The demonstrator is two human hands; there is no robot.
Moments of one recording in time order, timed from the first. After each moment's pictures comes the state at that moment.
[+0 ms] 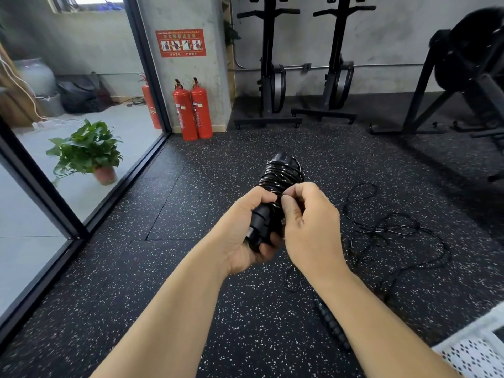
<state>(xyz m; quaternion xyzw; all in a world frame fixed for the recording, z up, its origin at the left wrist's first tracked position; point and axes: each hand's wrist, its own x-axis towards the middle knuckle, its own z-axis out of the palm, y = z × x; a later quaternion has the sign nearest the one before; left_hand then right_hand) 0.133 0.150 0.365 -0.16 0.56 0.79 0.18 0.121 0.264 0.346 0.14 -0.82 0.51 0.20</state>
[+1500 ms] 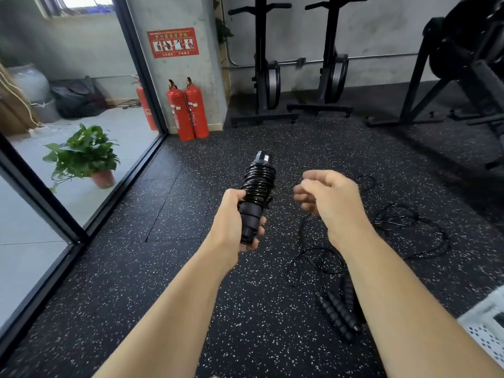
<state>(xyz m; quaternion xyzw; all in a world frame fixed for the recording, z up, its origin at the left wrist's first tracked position) 0.125 0.149 0.343 -0.19 0.61 0.77 0.04 0.083 0.299 0.358 -0.01 -0.70 0.71 0.01</state>
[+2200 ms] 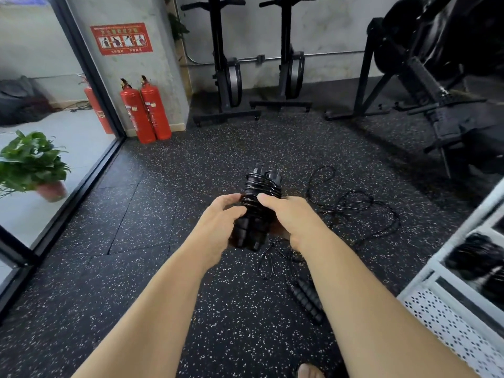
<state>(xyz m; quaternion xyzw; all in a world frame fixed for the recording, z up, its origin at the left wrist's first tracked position) 0.097 0.173 0.312 -0.14 0.71 0.68 0.07 0.080 0.309 0.324 -0.13 -0.67 0.72 -0.14</state>
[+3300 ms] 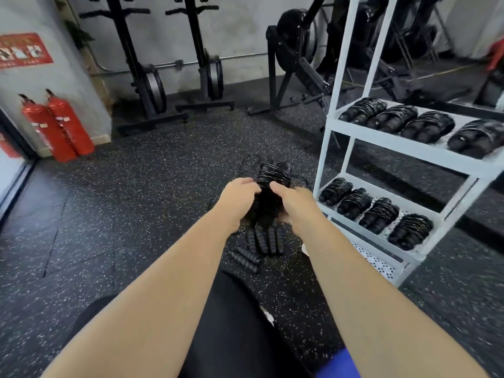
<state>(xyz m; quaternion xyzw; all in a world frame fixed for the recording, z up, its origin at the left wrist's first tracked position) 0.203 0.344 0.354 -0.02 0.77 0.61 0.17 0.232 0.462 0.338 -0.26 -0.63 0.73 0.04</state>
